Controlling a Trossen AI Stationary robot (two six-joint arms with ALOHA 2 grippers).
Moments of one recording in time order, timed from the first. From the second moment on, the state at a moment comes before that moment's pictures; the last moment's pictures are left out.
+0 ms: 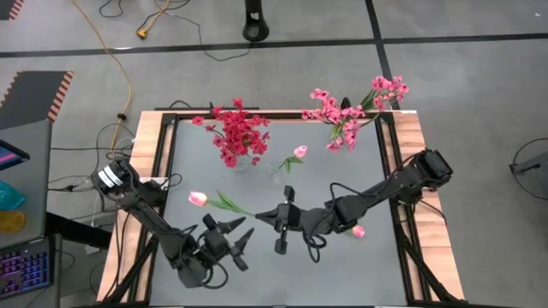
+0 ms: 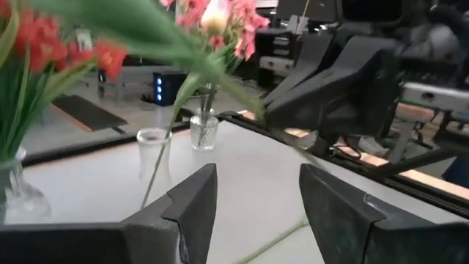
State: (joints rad) left arm -0.80 1.72 0.92 0.62 -1.50 -0.35; right arm 0.42 1.74 1.23 0.28 0.56 0.17
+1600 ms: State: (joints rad) left arm -0.85 1.72 1.02 1.15 -1.45 0.31; right arm 0.48 1.74 1.23 0.41 0.55 -0.05
